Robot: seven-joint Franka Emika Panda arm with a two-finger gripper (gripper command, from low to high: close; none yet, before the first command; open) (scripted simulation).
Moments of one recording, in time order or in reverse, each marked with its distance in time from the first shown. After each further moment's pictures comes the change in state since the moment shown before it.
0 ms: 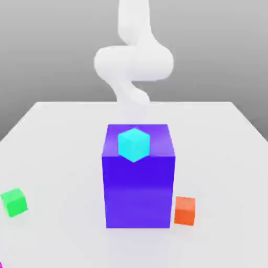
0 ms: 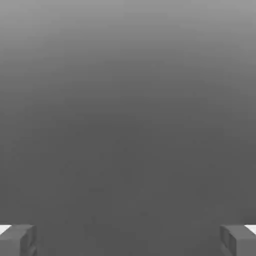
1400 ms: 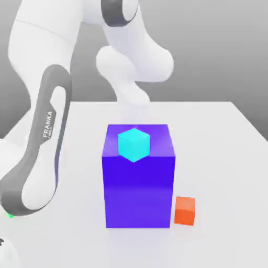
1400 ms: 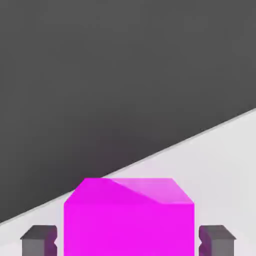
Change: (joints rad) arm -0.303 1.376 -0.187 0.315 0.259 0.292 -0.284
